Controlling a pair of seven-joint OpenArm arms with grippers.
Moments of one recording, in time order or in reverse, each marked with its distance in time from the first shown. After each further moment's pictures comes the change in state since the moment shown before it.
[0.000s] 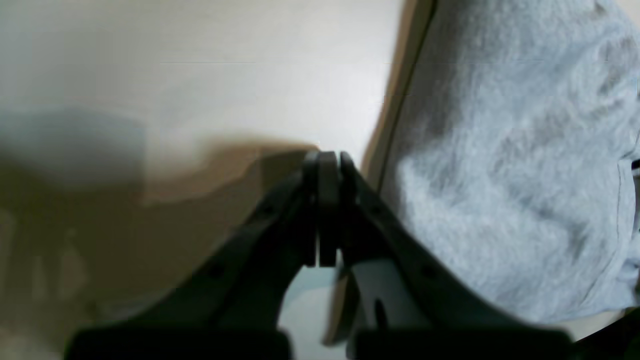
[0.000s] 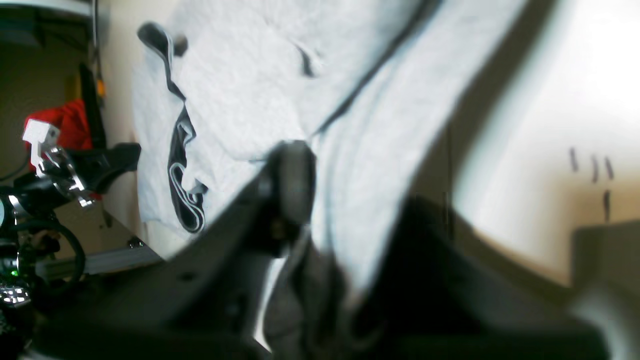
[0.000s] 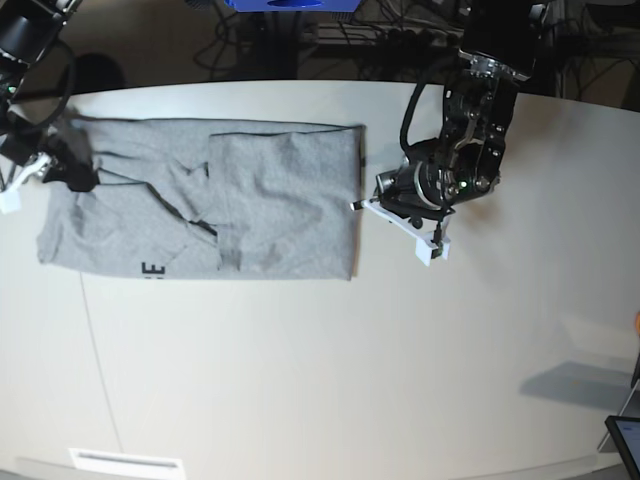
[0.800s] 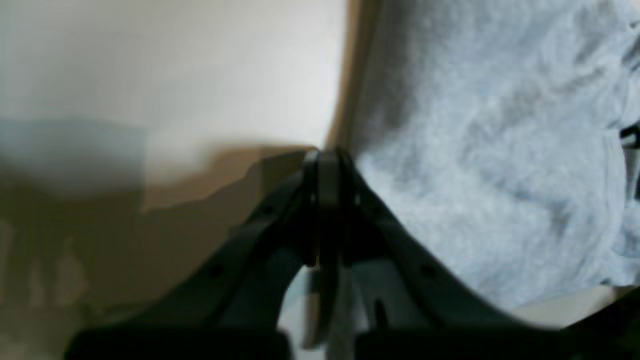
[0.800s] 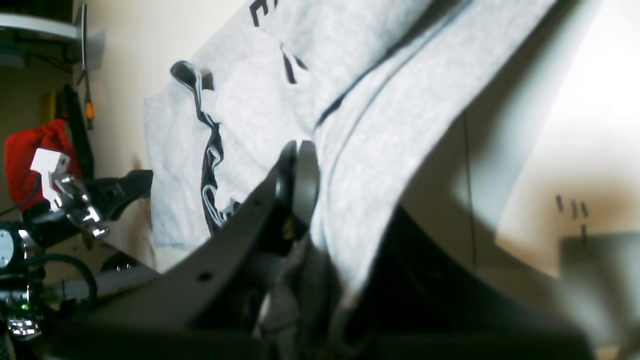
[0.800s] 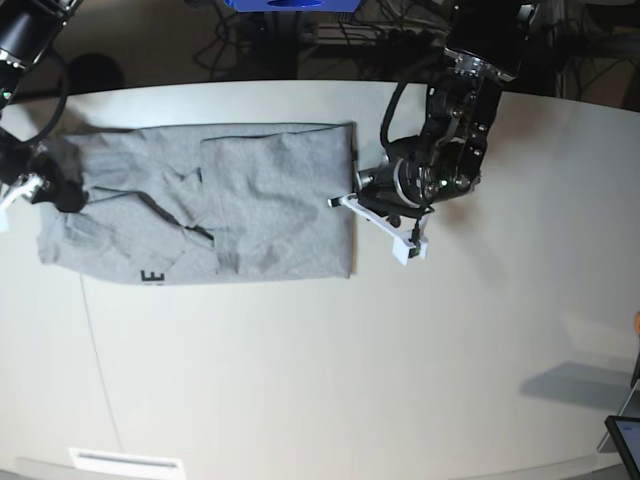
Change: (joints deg) left arm -0.7 3.4 3.1 -1.1 0.2 0.0 -0.6; right arm -0.4 -0.7 0.0 13.7 -2.0 -11.5 -0.4
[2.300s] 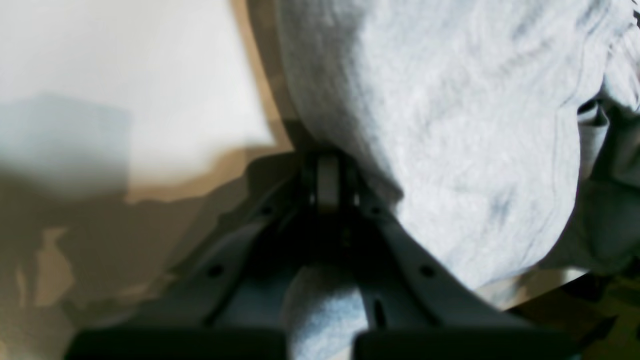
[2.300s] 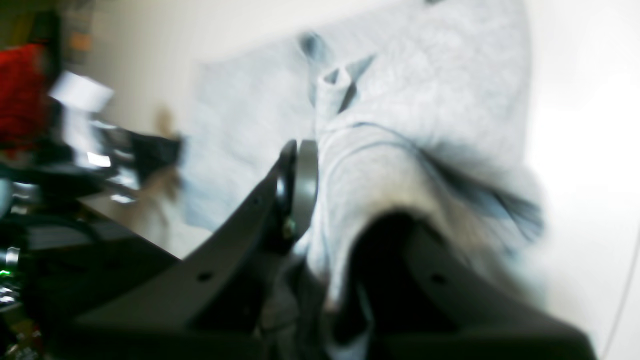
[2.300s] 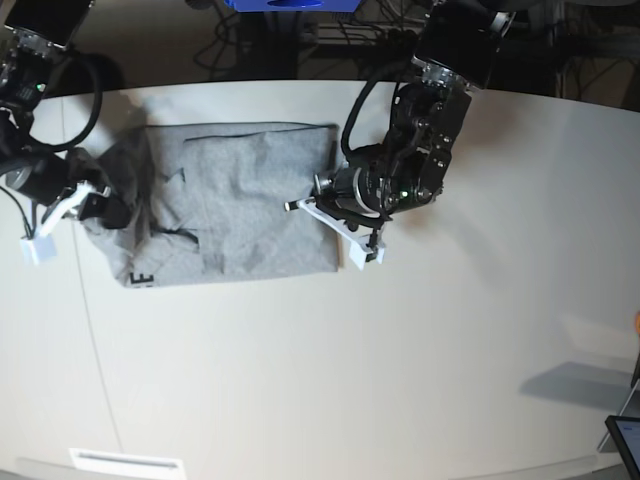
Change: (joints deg) left arm -3.4 5.8 3.9 -2.3 0.2 0.2 2.0; right arm -3.1 -4.5 -11.8 25.6 -6.4 -10.5 -0.2
